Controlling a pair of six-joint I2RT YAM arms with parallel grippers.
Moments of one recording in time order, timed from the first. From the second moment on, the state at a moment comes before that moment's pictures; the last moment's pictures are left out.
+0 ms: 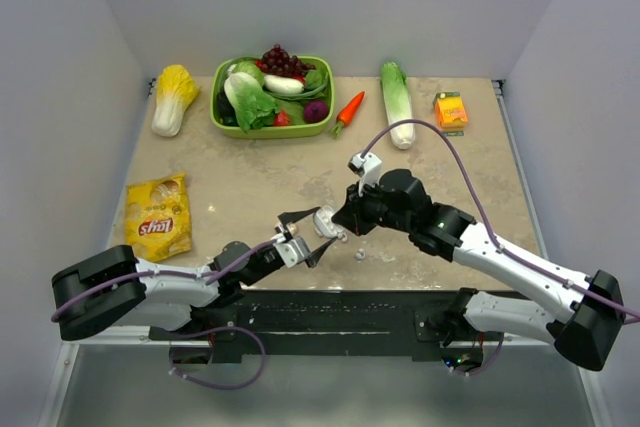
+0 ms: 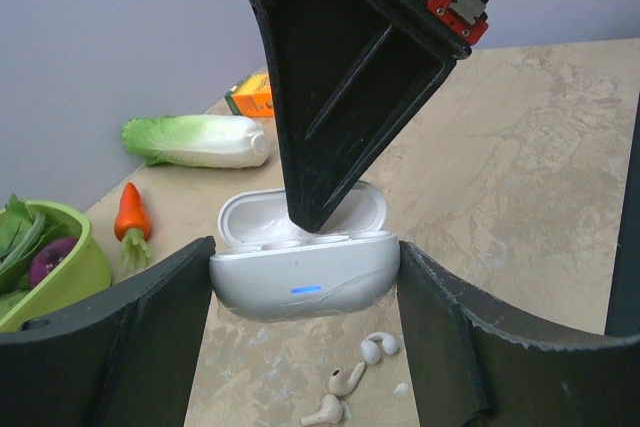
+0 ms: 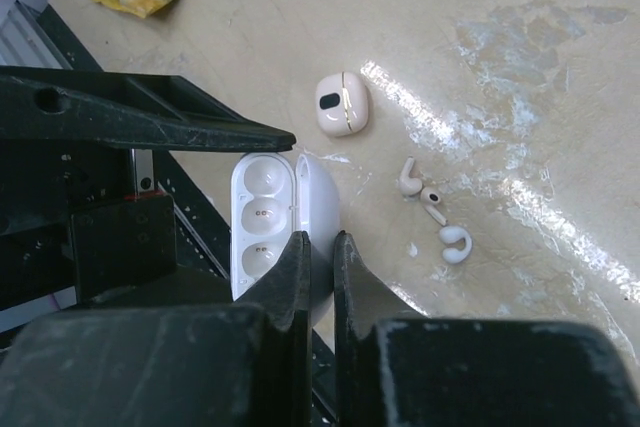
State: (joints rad) left arm -1.10 1.21 0.17 1.24 -0.06 0.35; right arm 0.86 1.06 0.83 -0.25 -0.12 0.37
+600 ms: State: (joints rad) left arm -1.11 1.23 0.31 0.95 -0.19 0.25; right arm 0.85 1.00 0.88 -0.36 -0.05 0.26
